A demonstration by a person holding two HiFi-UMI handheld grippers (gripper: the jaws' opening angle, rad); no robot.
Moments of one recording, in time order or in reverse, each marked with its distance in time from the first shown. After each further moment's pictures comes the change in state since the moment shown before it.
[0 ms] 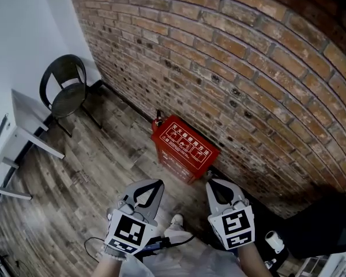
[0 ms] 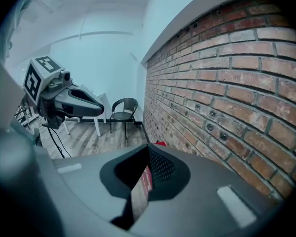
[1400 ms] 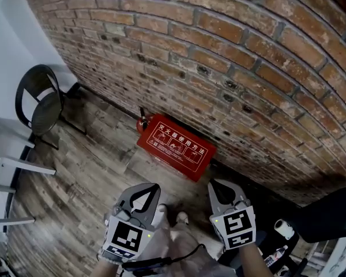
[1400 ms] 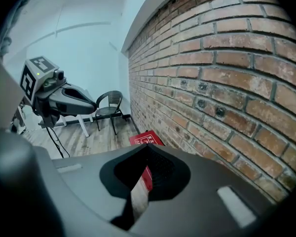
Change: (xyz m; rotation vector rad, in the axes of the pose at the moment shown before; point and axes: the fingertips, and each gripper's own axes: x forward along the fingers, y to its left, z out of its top) left arm 0.090 0.038 -0.033 0.031 0.064 -0.162; right arm 0.071 -0.054 -0.047 0.153 0.107 -0.109
